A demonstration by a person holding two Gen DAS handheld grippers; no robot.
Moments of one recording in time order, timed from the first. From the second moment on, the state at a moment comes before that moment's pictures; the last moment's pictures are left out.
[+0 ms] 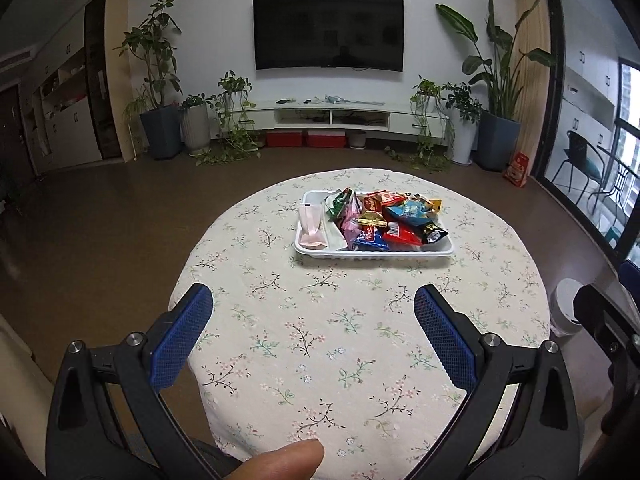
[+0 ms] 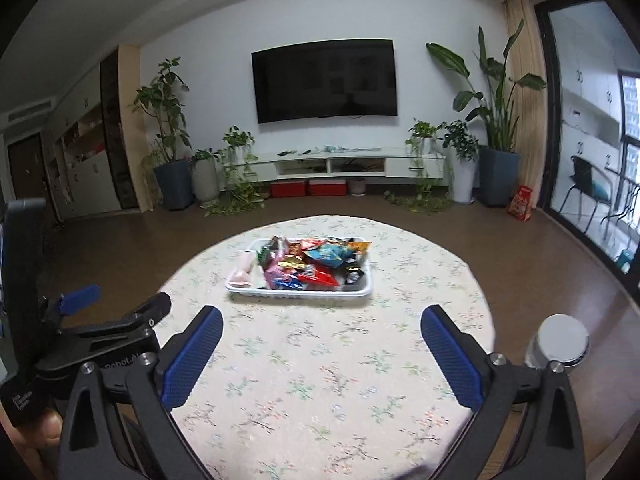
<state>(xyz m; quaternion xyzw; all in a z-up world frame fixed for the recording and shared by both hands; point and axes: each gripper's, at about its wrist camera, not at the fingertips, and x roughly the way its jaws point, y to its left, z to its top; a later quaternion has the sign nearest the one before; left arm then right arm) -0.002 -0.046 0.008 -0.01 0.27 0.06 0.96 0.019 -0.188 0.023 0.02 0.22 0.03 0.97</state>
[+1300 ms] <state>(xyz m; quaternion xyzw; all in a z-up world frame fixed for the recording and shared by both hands) 0.005 -0.045 0.003 -0.02 0.28 0.04 0.96 0.018 -0.187 0.010 0.01 0.26 0.01 0.96</state>
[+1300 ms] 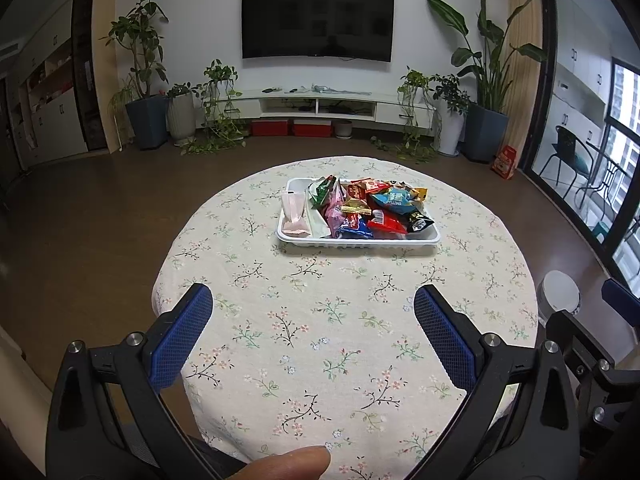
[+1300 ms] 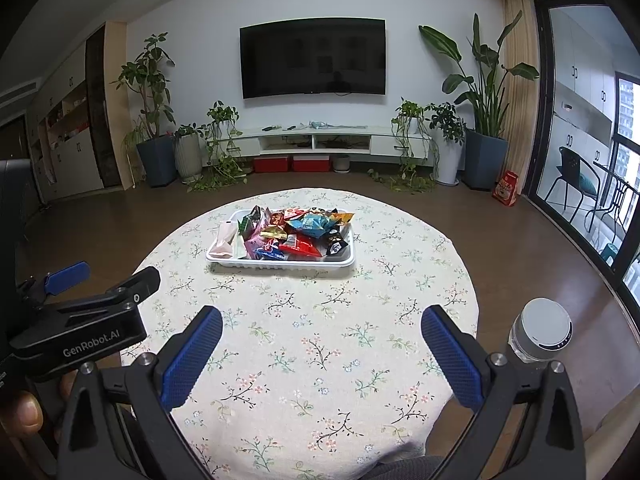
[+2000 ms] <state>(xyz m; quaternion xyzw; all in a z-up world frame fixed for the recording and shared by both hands) 0.005 -0.045 0.001 -0.02 0.29 0.03 0.96 0.020 -0.189 -0.001 0.01 0.28 0.01 0.96</state>
